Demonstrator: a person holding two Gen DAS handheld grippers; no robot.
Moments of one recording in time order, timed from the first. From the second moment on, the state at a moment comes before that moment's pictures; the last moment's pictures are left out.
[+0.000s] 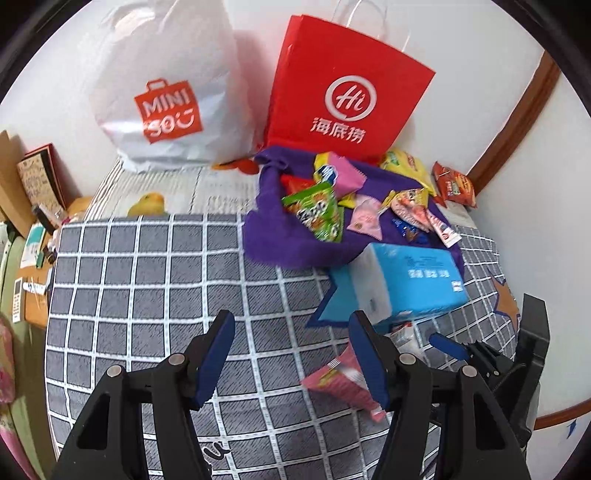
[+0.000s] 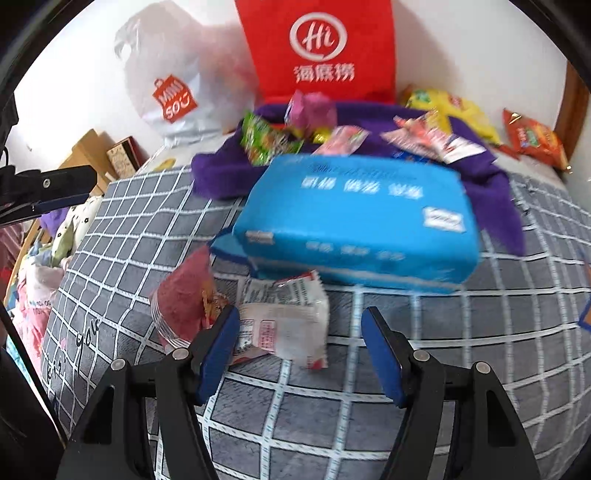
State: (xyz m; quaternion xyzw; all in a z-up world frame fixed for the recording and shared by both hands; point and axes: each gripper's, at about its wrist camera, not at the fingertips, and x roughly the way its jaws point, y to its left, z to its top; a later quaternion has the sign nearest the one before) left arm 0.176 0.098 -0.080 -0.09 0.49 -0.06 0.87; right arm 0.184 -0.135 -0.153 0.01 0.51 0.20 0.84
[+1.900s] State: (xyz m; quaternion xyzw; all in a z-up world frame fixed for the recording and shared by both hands) left arm 0.165 0.001 -0.169 -0.06 0.47 -0.09 0.88; right arm 0.165 -0.229 -0.184 -0.01 0.47 0.10 0.87
